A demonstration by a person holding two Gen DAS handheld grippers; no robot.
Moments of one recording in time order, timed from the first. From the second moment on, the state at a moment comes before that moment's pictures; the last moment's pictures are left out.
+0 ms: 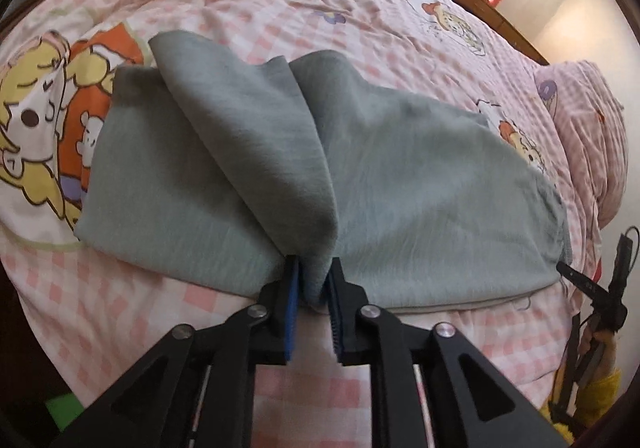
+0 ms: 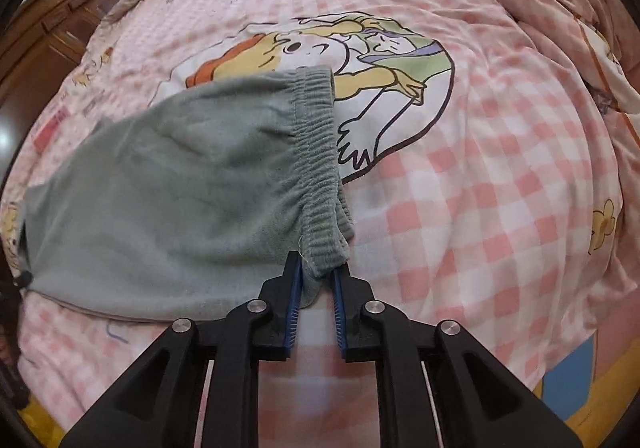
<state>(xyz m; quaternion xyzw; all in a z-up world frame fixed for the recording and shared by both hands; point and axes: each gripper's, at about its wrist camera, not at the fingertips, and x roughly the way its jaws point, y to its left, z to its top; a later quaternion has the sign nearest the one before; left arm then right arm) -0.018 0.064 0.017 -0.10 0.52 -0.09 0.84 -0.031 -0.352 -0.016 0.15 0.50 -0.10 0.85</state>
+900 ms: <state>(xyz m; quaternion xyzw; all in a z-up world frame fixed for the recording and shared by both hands) 0.067 0.066 0.022 -0.06 0.46 0.03 0.88 0.009 -0.225 0.006 0.13 0.50 0.00 0.86</state>
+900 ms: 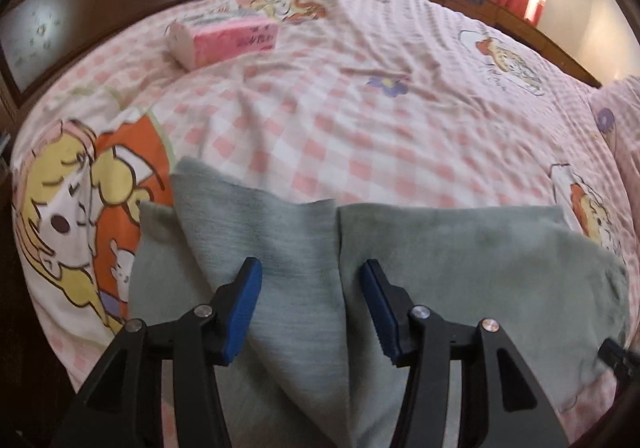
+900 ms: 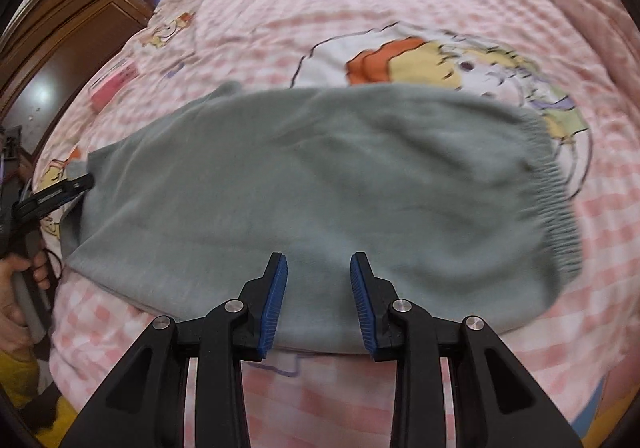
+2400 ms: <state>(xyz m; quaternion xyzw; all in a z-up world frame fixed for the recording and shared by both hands) 0.007 0.159 0.026 -0.12 0.42 0.16 0.88 0.016 -0.211 -0.016 0.15 0.52 0.02 0.84</state>
